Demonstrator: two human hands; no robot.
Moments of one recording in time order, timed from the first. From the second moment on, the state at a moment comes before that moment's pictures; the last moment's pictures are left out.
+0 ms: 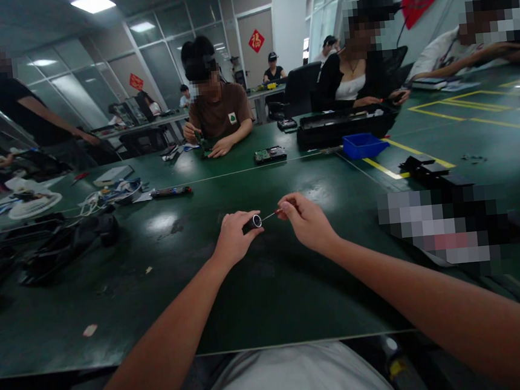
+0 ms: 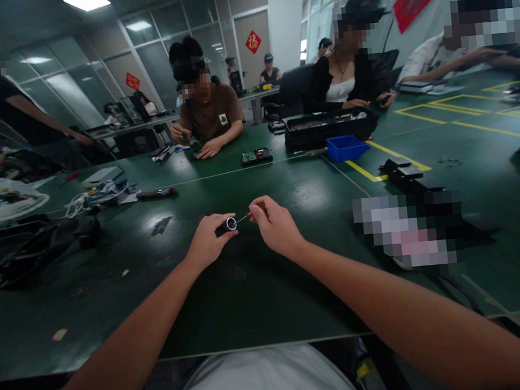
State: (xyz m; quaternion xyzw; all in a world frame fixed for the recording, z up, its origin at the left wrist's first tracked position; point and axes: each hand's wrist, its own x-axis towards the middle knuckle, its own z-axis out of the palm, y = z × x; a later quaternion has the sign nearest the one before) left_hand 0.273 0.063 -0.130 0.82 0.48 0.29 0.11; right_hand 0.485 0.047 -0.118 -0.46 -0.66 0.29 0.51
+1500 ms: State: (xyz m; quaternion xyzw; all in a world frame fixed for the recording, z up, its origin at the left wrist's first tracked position) left_hand 0.263 0.076 -0.123 0.59 0.46 0.50 0.44; right_hand 0.495 0.048 -0.107 -0.50 -0.71 0.15 0.47
